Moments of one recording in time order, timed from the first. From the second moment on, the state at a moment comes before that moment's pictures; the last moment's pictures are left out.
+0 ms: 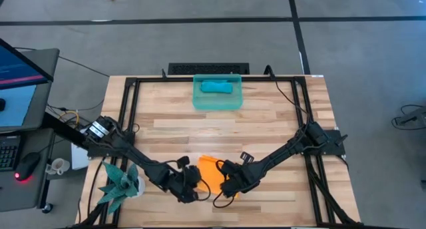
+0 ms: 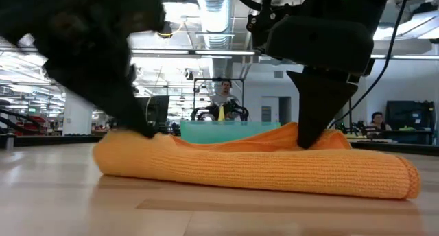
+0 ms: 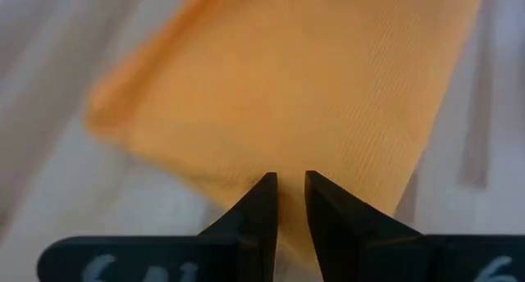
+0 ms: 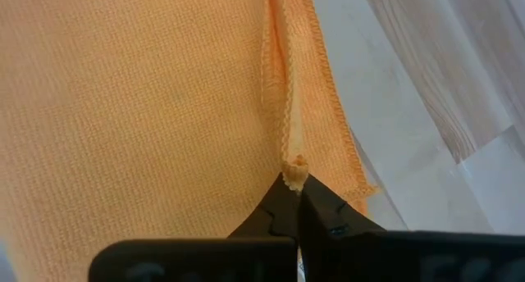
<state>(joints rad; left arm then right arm) -0.60 1.85 1.03 -0.24 -0.50 -0.79 0.51 2.08 1.49 -0.92 0.34 0.97</state>
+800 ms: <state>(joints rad) -0.62 1.83 1.07 -0.23 -0.53 -0.70 0.50 2.08 1.49 -0.92 0.29 1.00</state>
